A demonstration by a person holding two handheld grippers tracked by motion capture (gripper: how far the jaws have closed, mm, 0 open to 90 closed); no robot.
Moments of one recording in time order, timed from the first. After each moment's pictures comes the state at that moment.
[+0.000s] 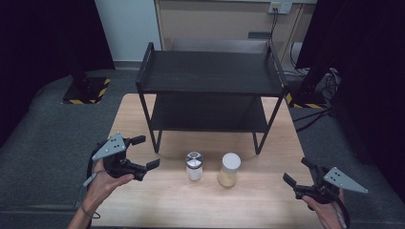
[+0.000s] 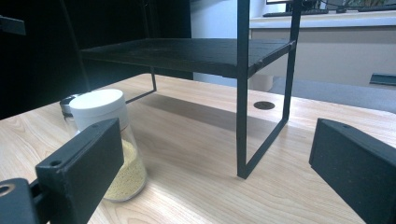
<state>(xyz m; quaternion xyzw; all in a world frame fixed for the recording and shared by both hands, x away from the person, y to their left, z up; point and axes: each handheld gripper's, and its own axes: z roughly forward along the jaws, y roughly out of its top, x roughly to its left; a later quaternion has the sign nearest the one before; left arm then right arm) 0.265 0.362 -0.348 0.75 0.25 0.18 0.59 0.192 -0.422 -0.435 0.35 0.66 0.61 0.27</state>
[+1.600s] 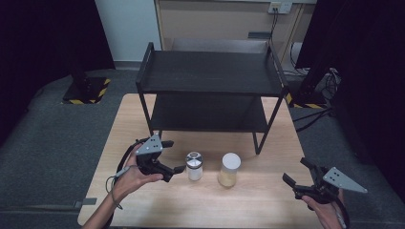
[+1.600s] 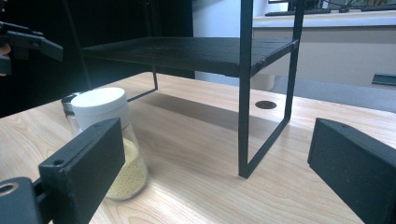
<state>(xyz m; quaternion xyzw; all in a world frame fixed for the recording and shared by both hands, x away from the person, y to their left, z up) 0.314 0.292 -0.356 0.82 0.21 0.13 0.52 0.193 -0.422 -0.434 0.34 0.67 0.60 0.27</state>
